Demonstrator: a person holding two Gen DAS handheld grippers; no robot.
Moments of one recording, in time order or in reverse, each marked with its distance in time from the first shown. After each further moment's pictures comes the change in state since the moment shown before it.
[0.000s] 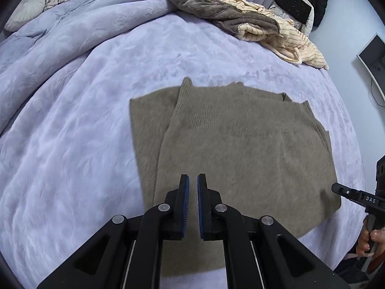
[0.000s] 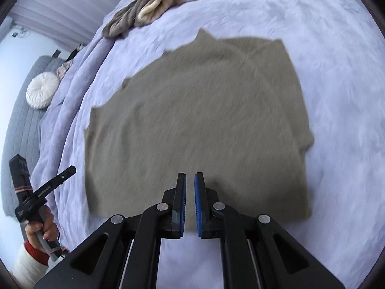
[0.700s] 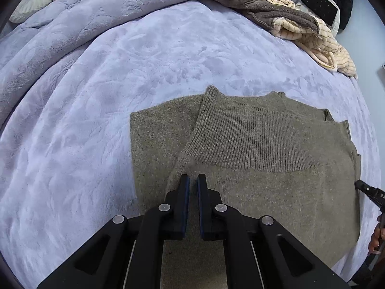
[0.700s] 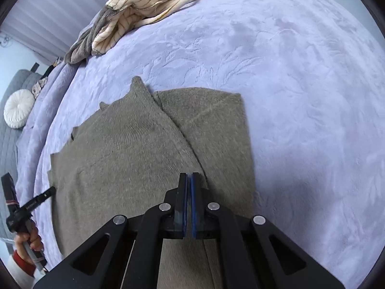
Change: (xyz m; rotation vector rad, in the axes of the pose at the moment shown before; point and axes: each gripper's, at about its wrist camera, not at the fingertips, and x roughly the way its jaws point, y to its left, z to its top) left arm 0.057 0.015 0.030 -0.086 0.015 0.128; right arm 0.018 -0.054 0.075 0.002 -0.064 -0.145
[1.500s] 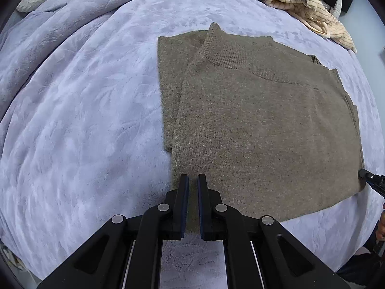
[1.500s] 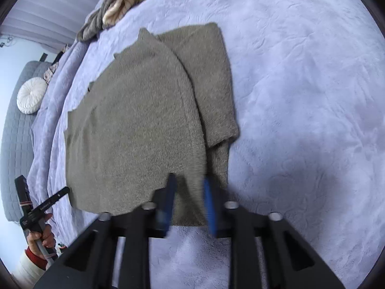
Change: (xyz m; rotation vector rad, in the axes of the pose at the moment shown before) left arm -0.048 0.000 -0.100 -0.011 0.097 0.044; right arm -0.032 -0.029 -0.080 0.029 0.167 0.112
